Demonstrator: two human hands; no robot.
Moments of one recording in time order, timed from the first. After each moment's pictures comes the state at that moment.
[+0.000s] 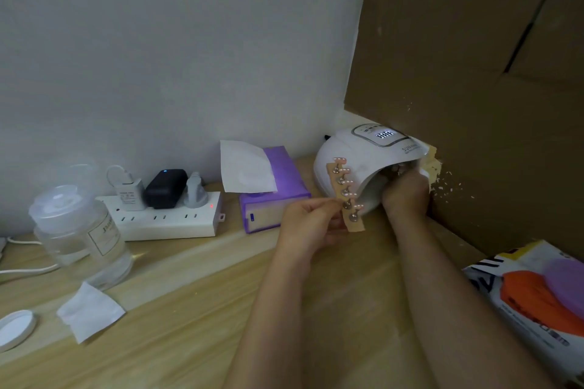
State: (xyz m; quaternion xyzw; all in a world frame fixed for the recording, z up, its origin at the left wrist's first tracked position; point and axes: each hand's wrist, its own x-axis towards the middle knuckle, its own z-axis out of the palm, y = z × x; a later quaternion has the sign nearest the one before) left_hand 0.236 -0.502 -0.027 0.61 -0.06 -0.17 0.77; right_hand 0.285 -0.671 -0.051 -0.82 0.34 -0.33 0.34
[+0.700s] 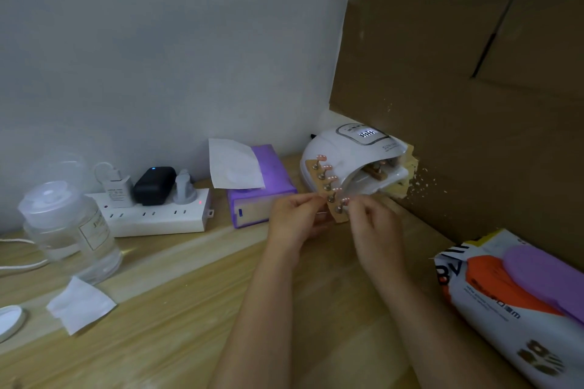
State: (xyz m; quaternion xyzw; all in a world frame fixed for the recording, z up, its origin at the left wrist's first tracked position) left_hand 0.237 -0.508 -0.029 0.61 -0.03 -0.15 0.78; right_hand 0.188 -0.600 -0.047 -0.80 0.11 -0.29 0.51
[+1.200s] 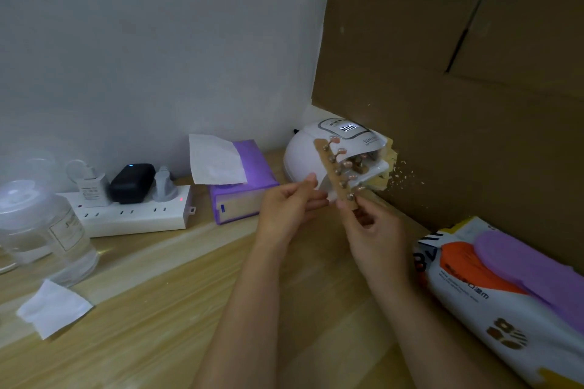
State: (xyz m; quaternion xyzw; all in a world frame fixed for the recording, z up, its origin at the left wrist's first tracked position) left_hand 0.237 -0.514 -0.031 0.63 -0.09 -0.12 0.76; right_hand 0.168 -0.610 -0.052 -0.81 0.14 -0.35 0.45
